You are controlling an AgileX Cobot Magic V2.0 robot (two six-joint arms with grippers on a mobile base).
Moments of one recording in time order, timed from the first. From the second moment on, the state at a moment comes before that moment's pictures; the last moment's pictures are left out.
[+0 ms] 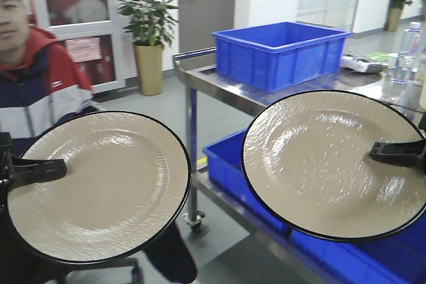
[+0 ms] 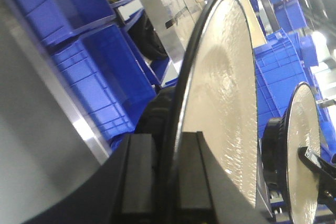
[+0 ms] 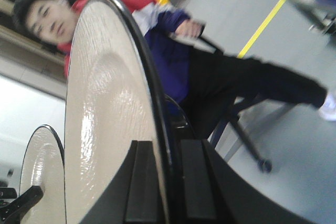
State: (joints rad) left arm 0.28 1.43 -1.01 -1.51 1.04 0.73; right arm -0.30 1.29 -1.04 1.32 0.93 -0.55
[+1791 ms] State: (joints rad) left arm 0.28 1.43 -1.01 -1.51 1.04 0.73; right arm -0.30 1.29 -1.04 1.32 0.92 -0.55
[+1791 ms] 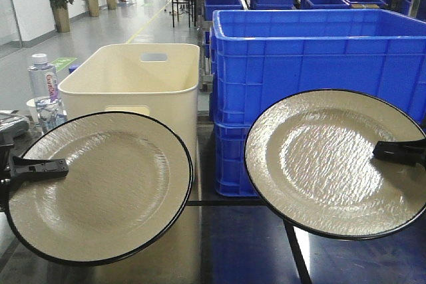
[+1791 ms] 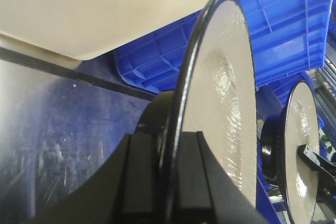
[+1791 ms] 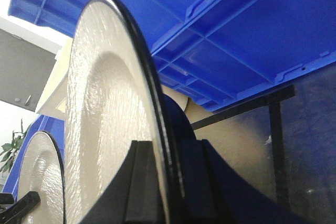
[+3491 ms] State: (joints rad) left arm -0.11 1.57 -1.01 -1.29 0.79 0.66; right arm -0.30 1.29 -1.04 1.38 0.87 -0.67
